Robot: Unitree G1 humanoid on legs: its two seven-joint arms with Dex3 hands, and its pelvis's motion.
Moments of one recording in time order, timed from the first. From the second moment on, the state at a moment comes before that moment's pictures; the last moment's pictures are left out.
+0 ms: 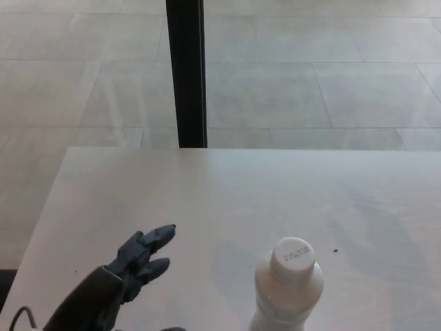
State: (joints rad) left_arm 0.11 0.47 -0.17 -0.24 -0.16 0.12 -0.34; right_arm 0.04 -0.39 -0.23 -0.20 0.19 -0.01 0.09
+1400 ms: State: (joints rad) left_arm 0.08 0.10 -0.44 -0.11 0.22 0.17 -0.06; right_arm -0.01 -0.31 -0.26 -0.21 0.19 0.05 0.05
